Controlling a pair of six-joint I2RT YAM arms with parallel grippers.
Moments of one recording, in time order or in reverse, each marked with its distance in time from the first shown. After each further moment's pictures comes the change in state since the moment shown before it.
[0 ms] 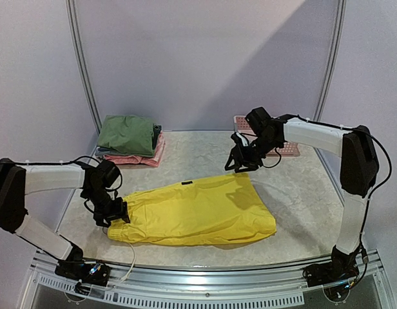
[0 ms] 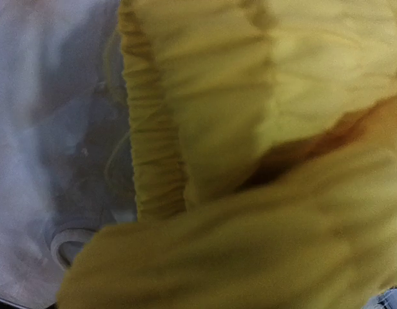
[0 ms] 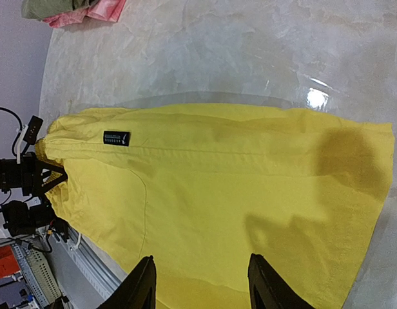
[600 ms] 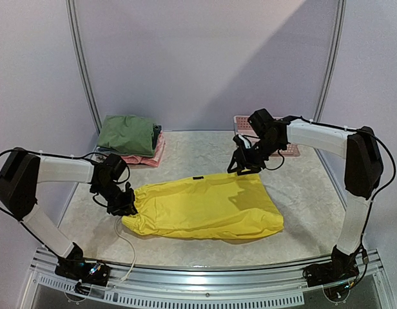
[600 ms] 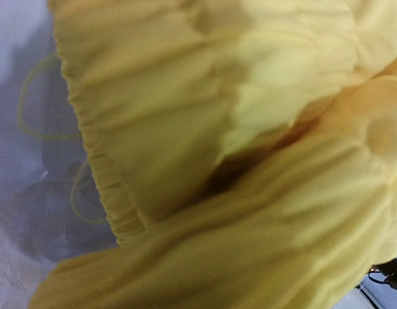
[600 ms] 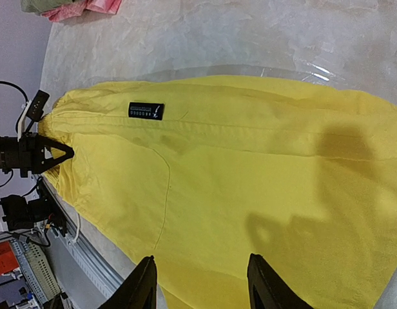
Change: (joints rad) left arm -0.001 0.150 0.056 0.216 0.144 0.006; right arm 0.000 -0.045 -0.061 -0.001 0.000 -0.006
